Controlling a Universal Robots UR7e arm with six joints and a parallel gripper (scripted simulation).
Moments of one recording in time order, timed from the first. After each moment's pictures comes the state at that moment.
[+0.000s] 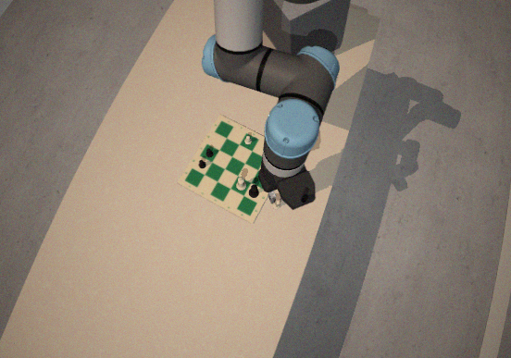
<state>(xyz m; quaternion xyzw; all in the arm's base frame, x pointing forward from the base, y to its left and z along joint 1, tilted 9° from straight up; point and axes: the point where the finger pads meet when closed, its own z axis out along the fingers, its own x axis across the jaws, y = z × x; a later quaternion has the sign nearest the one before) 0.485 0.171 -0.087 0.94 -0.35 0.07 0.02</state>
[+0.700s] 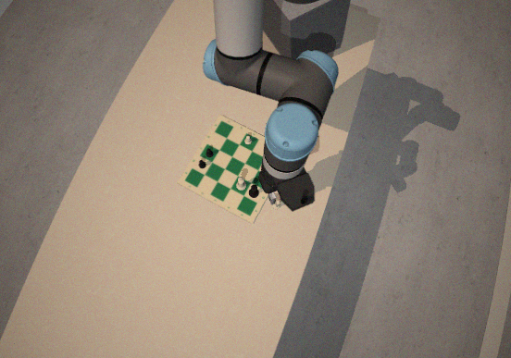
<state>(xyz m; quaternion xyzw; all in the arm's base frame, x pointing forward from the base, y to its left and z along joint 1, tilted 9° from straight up) 0.486 0.170 -0.099 0.94 -0.35 0.07 0.02</state>
